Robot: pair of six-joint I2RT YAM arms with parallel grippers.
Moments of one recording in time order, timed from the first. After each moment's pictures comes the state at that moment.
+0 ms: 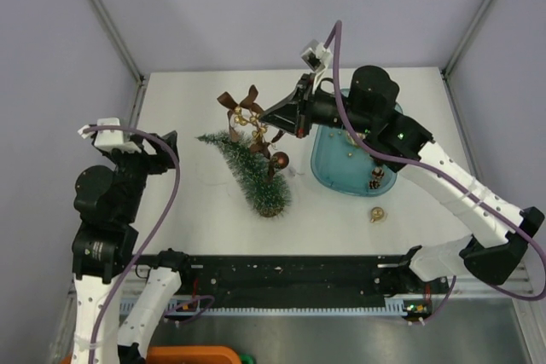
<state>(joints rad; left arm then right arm) -0.13 0.55 1.11 -0.52 -0.05 -0.15 0.82 1.34 1.55 -0.20 -0.46 0.35</state>
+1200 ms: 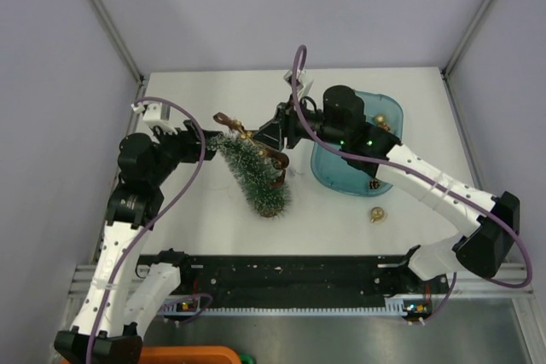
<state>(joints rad) -0.13 0.75 0.88 -0.27 0.30 -0.40 0.83 1.40 1.35 -0.07 -0.38 0.41</state>
